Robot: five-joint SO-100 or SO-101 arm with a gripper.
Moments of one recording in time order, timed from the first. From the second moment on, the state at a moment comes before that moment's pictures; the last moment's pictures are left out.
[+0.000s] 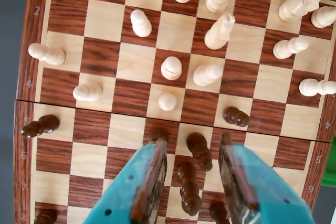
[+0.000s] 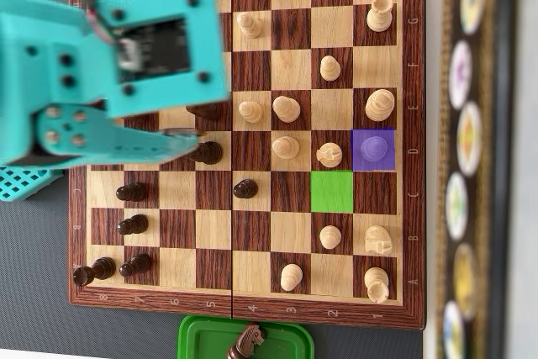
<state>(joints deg) -4.5 117.9 106.7 69.4 86.7</state>
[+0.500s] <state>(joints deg) 0.6 90.0 81.9 69.4 86.7</state>
